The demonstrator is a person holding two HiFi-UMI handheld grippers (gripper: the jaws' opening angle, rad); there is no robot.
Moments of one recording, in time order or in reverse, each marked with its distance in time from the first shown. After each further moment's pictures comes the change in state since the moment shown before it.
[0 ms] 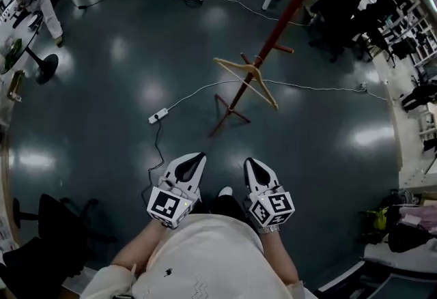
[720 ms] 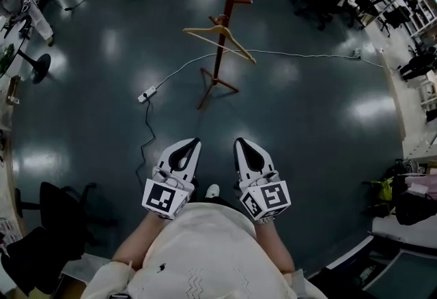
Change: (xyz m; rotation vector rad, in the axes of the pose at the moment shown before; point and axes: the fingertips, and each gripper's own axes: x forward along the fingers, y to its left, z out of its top) left arm -0.019 -0.171 -0.020 0.071 0.007 -0.021; right arm -0.160 -0.010 0.007 -0.033 -0.153 0.003
